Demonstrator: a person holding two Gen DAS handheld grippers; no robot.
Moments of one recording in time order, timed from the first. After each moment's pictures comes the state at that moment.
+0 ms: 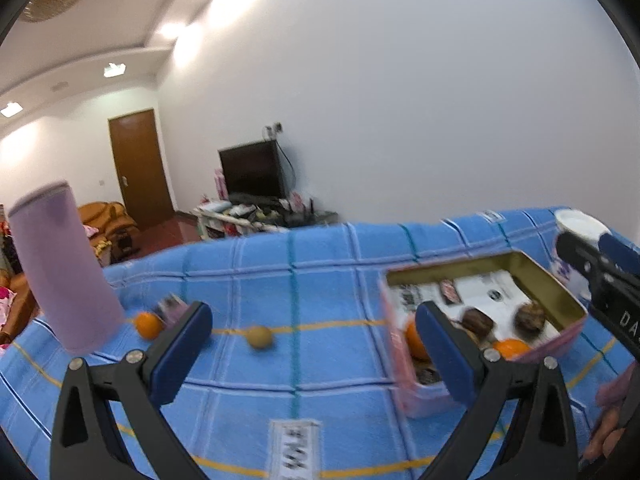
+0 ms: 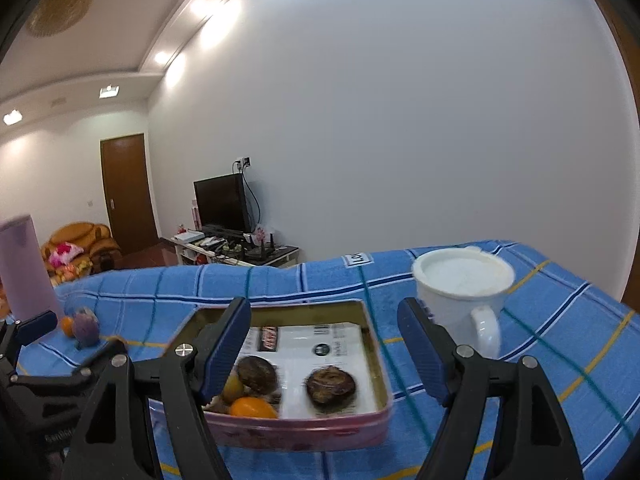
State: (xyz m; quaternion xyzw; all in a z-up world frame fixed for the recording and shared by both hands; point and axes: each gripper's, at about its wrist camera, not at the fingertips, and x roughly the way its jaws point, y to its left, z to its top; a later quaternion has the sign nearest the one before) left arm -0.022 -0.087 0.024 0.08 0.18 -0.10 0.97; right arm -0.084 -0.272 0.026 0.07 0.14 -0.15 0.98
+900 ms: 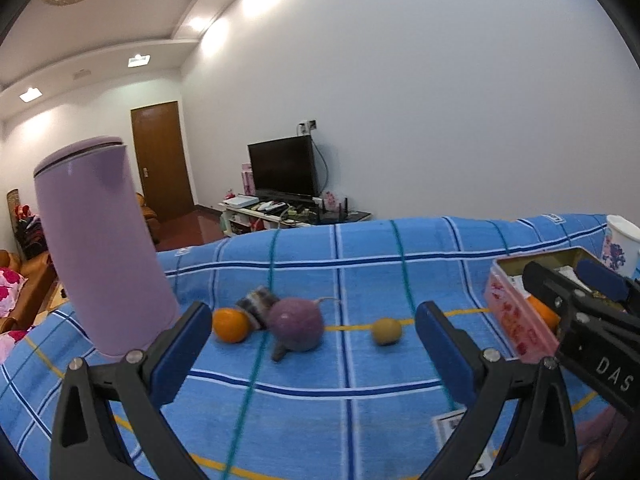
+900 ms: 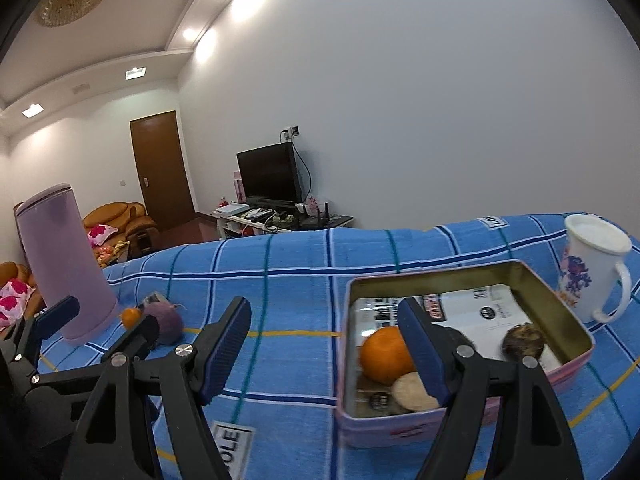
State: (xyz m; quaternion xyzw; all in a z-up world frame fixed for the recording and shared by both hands) left arm 0.015 0.020 0.007 0.06 0.19 -0.07 0.98; right arm -0.017 -0.138 0.007 0.07 0.19 -0.08 0.98
